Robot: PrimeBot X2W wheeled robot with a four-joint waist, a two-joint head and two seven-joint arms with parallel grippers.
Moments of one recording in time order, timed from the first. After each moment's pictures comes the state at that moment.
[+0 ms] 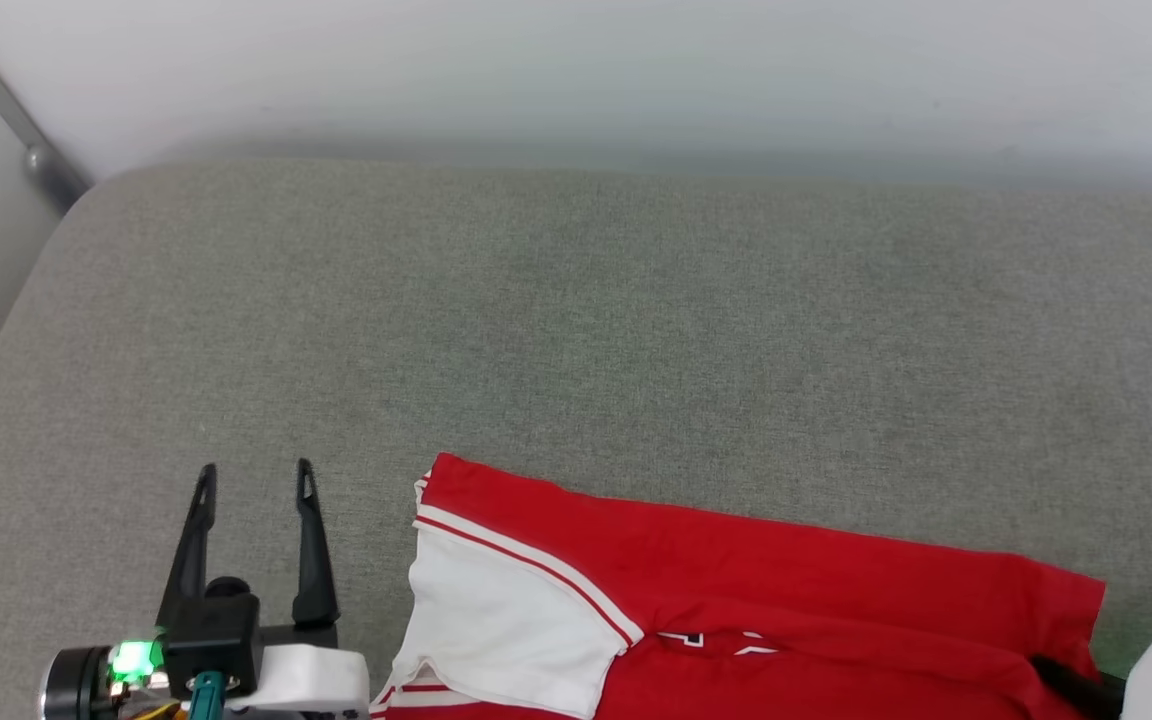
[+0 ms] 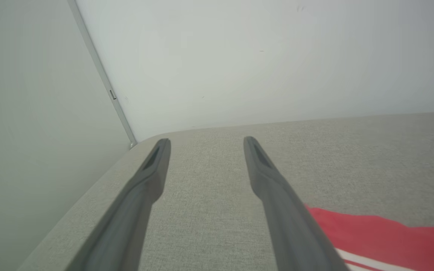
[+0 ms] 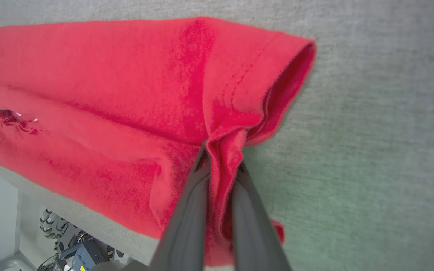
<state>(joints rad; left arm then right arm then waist) 0.01 0.27 -0.24 -0.03 -0.15 0.37 -0.26 -0.02 -0.63 0.28 0.28 0.96 0.13 0.47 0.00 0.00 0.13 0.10</state>
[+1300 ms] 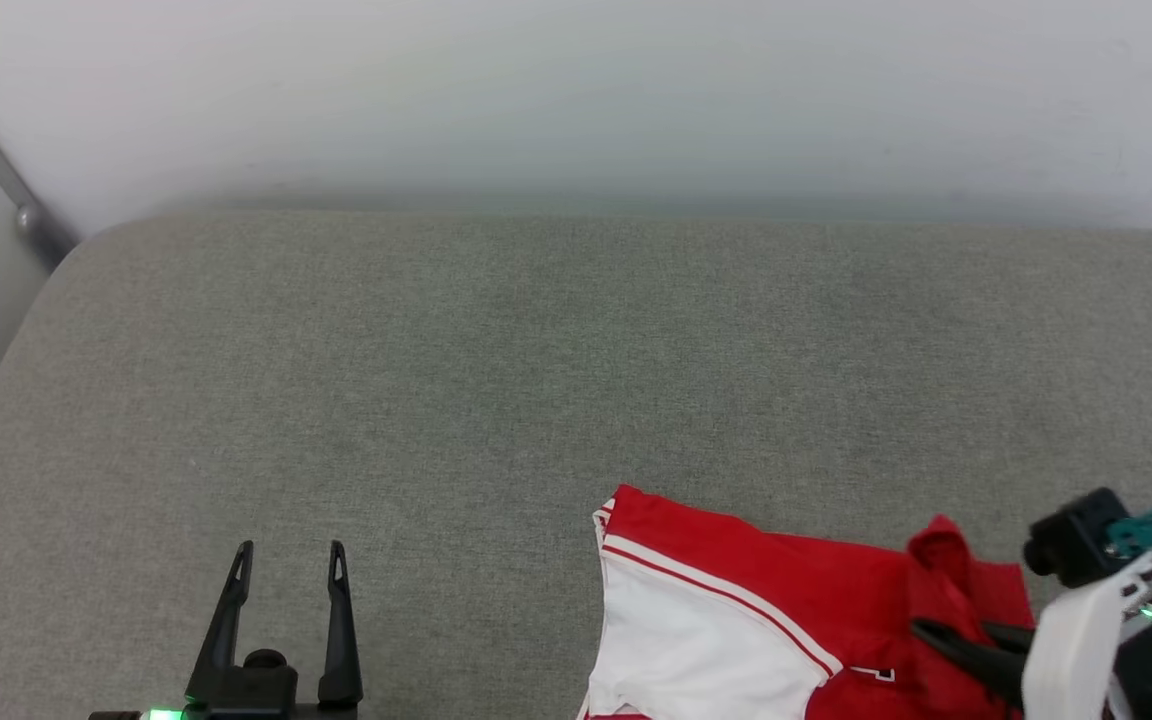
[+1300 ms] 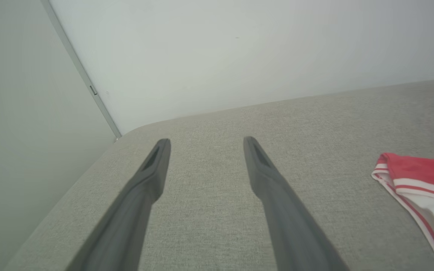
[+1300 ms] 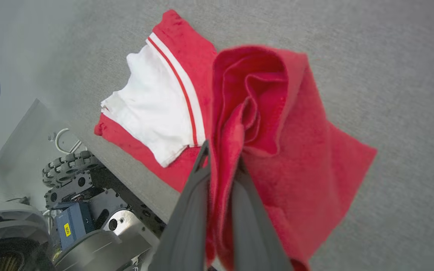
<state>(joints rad) 0.16 0.18 -0.16 -0.02 -0.01 0.24 -0.26 0.01 -0.68 0.30 -0.20 0.84 0.13 0.67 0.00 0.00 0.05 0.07</state>
